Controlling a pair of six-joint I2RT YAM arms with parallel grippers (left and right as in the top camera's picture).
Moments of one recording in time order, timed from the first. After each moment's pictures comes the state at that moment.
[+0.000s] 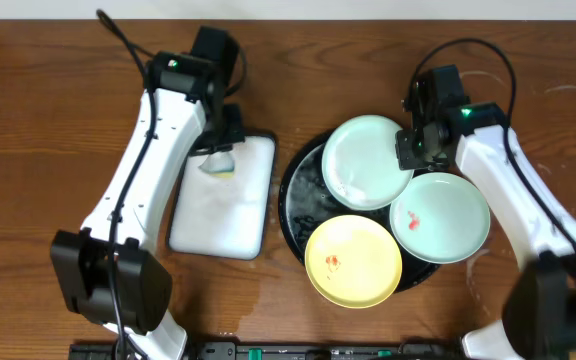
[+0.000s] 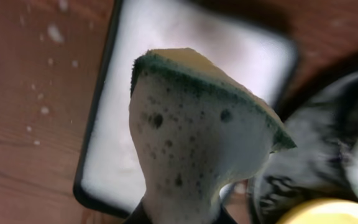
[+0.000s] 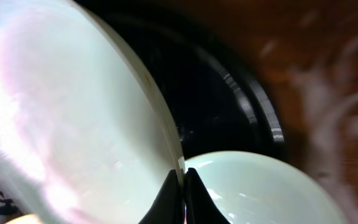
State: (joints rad) left arm -0.24 1.81 1.70 -1.34 -0.06 -0.45; right arm 0.23 1.68 1.33 -0.90 0.04 0.11
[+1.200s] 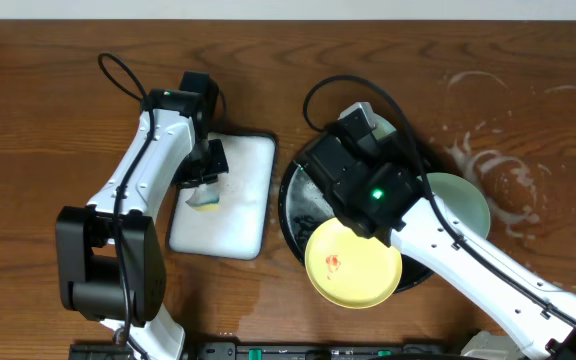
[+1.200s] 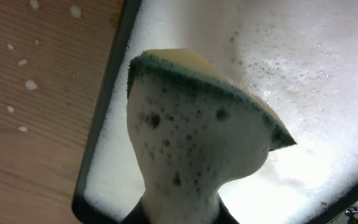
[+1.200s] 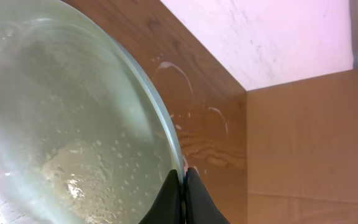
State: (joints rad) left arm -0.15 1.83 1.40 -1.18 -0.06 -0.43; right arm 0.82 1.53 1.33 -0.98 1.02 0.07
